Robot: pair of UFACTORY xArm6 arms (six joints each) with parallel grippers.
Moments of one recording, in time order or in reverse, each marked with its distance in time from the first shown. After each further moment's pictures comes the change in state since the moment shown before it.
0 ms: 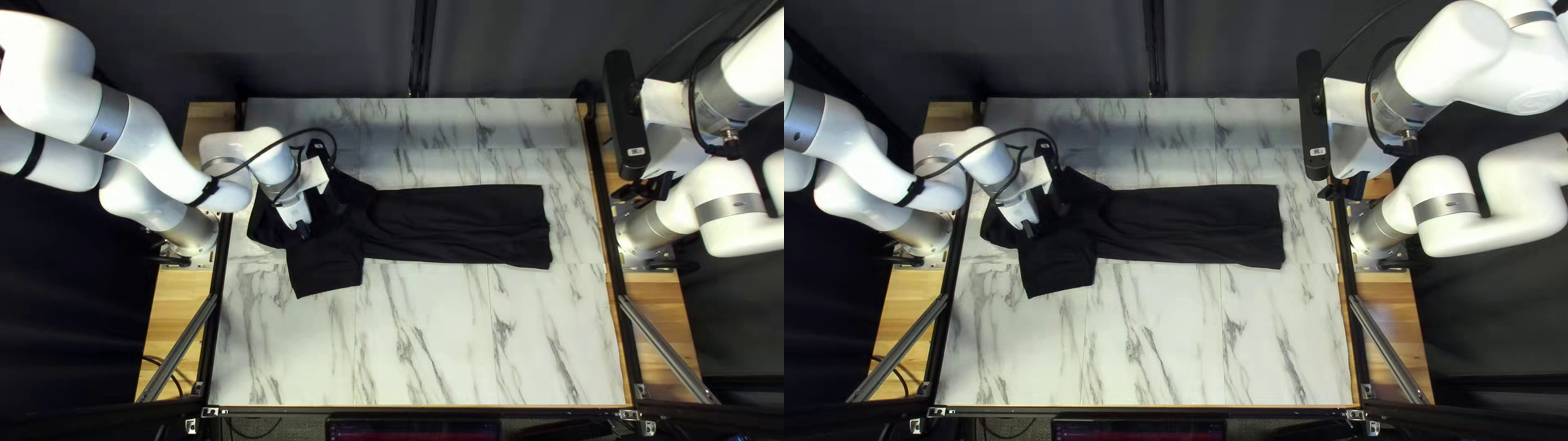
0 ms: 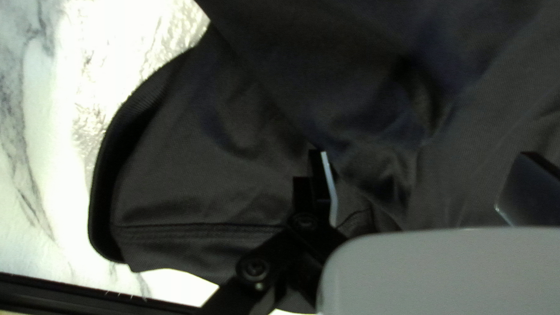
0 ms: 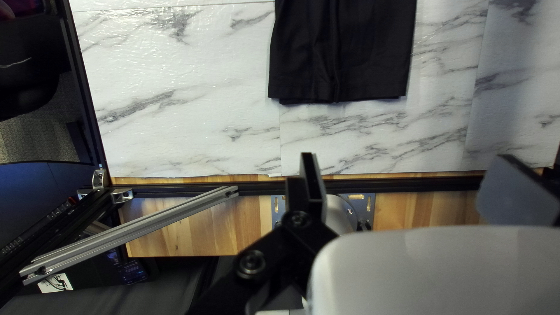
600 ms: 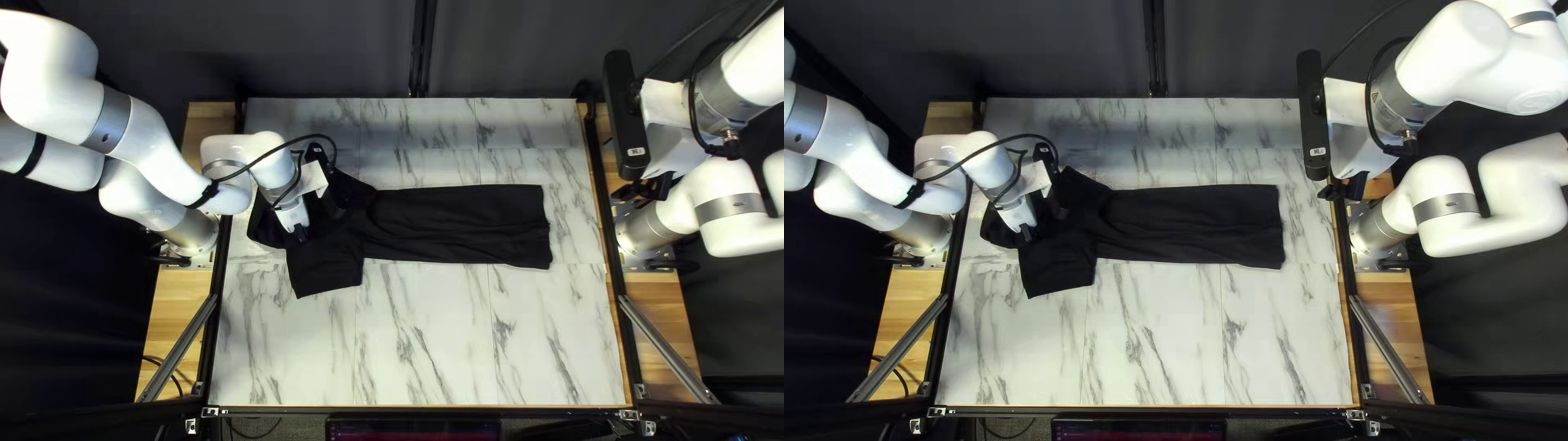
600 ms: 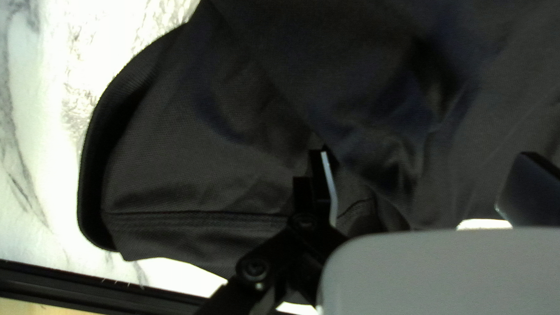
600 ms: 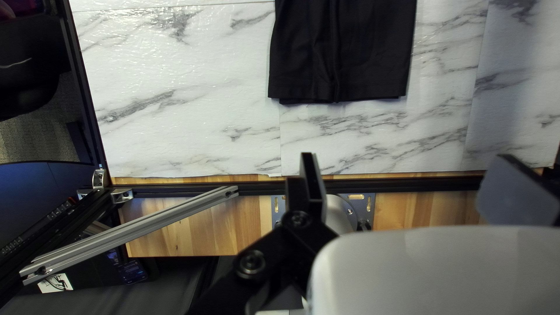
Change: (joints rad) left arm -0.009 0.017 -0.011 -0.004 0.021 -0.010; right arm 0.000 0.000 0.000 0.000 0.000 0.000
